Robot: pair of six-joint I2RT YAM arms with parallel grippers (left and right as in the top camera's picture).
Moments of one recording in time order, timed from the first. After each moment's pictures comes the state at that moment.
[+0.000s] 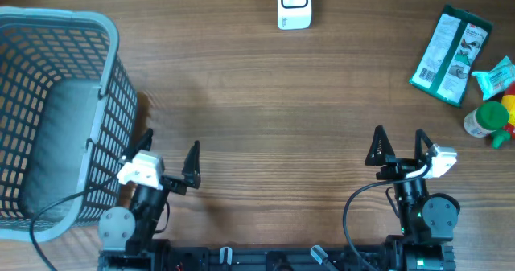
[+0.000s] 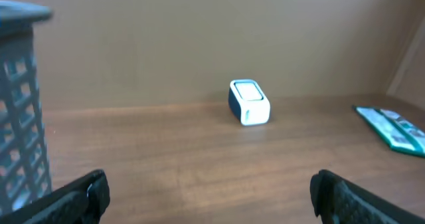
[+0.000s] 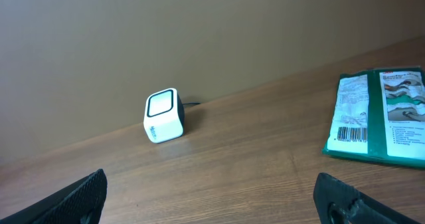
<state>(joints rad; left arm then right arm) -0.03 0.01 0.16 -0.15 0.26 -0.09 -0.06 0.02 0.01 0.00 -0.09 0.33</state>
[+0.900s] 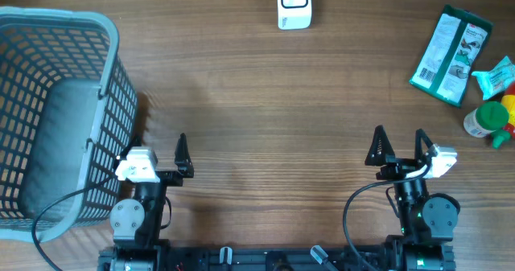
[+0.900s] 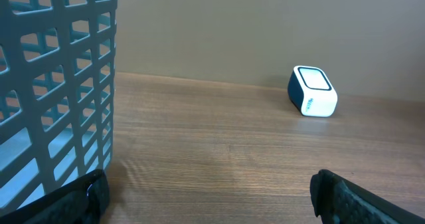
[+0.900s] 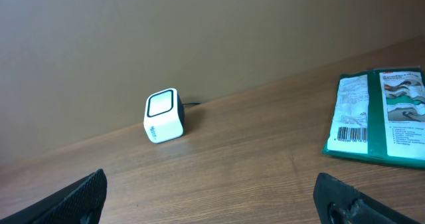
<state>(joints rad) -0.04 0.01 0.02 -0.08 0.02 -0.14 -0.06 0.02 0.01 0.00 -0.09 0.33</state>
